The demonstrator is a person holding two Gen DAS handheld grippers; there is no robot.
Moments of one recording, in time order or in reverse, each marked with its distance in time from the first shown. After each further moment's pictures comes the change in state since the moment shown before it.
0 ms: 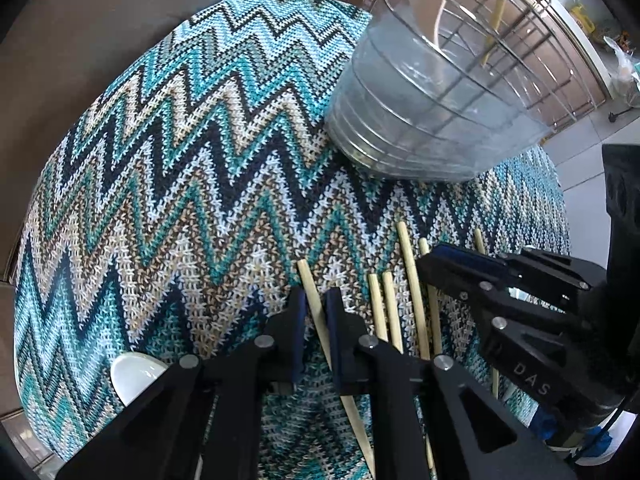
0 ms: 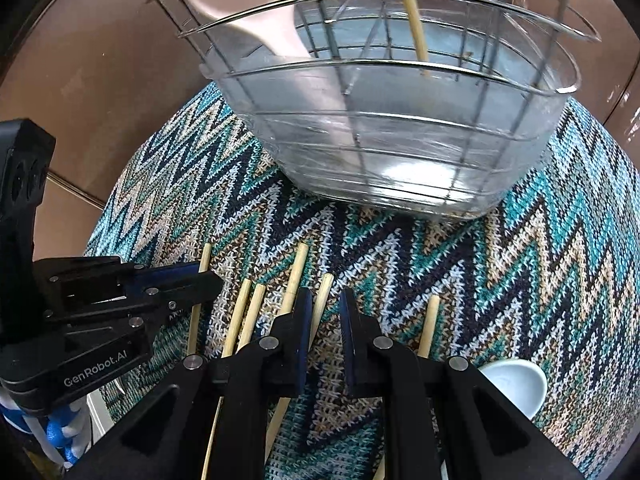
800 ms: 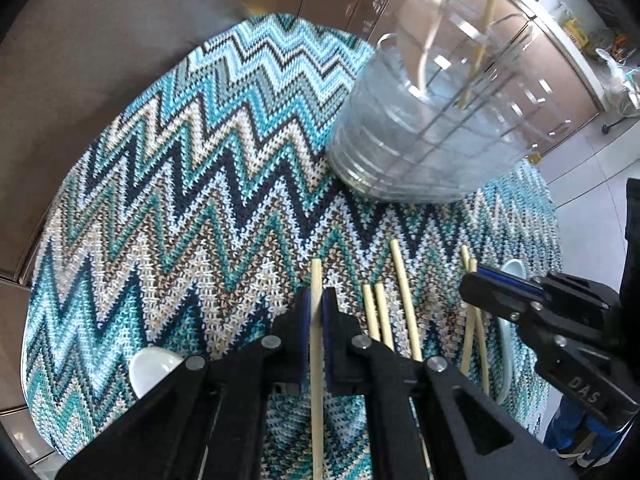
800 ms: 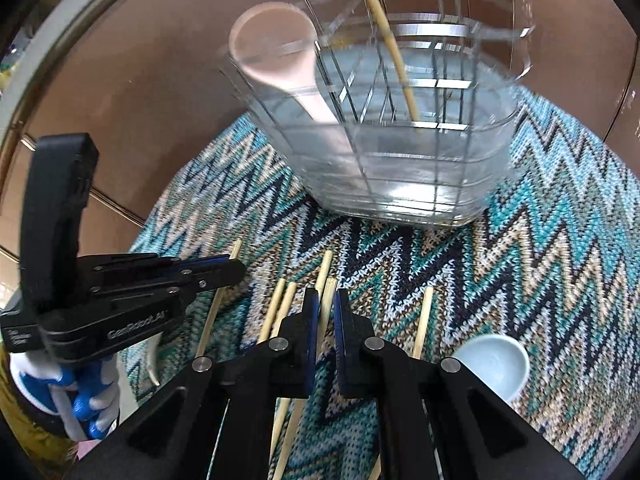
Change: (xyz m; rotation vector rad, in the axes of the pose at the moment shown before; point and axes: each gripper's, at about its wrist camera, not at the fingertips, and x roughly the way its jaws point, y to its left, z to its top) left arm -0.031 0.004 -0.003 -0.009 -0.116 -0.009; right arm -0.064 -0.016 -0.023 0.010 -0.117 0.103
